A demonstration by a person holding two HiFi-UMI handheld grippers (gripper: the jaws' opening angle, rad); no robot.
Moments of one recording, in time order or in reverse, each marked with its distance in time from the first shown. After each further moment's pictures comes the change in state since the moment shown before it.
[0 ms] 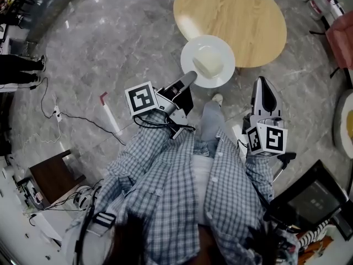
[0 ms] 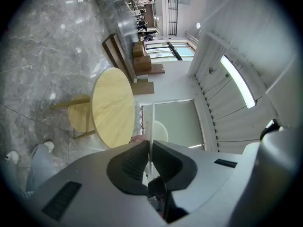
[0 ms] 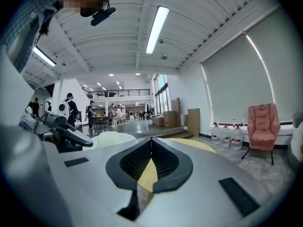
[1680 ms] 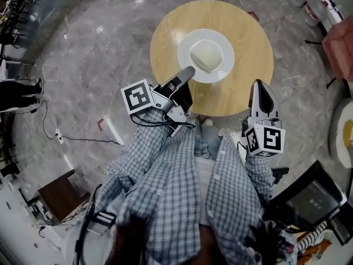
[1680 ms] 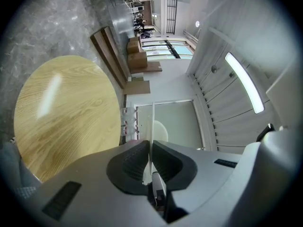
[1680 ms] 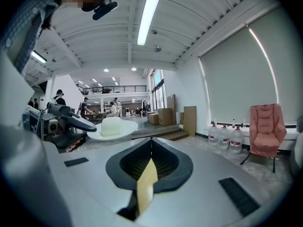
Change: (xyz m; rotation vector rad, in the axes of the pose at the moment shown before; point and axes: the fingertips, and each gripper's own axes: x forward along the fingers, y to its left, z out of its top) left arm 0.201 -0.044 0.114 0.008 0.014 -0.041; right arm 0.159 -0.133 0.037 -0.004 0.042 -0.034
